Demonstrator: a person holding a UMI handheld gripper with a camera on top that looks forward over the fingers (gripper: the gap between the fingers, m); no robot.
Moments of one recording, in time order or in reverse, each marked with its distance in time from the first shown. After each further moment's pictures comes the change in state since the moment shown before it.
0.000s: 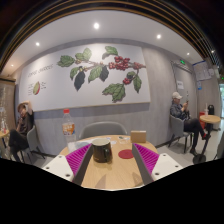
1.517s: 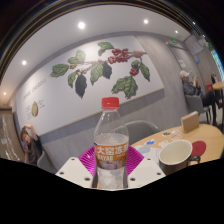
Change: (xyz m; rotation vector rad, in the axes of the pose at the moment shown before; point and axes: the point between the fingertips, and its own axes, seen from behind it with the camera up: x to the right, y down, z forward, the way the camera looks) arm -0.206 0.007 0.235 0.050 -0.058 0.283
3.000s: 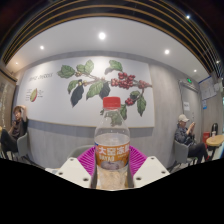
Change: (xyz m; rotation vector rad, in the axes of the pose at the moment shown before) arm 0.240 -0.188 -0.030 0.174 -0.023 -0.387
